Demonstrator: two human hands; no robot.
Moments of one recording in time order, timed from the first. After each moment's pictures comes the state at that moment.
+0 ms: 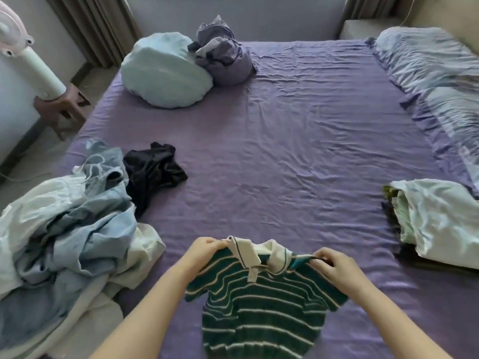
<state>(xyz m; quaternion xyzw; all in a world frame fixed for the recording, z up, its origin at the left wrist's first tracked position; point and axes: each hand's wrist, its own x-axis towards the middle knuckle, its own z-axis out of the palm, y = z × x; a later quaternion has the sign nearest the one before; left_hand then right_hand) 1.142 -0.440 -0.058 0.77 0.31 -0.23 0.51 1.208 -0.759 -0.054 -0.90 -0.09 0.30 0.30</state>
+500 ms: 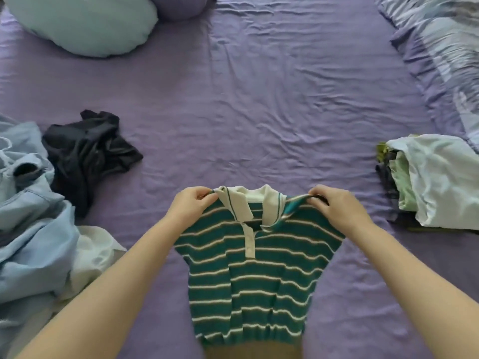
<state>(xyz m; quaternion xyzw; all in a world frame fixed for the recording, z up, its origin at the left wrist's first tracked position) 1.266 -0.414 -0.123 0.87 0.17 -0.21 0.41 1.313 -0.732 -0.093 -0.96 -0.08 0.20 0.20</state>
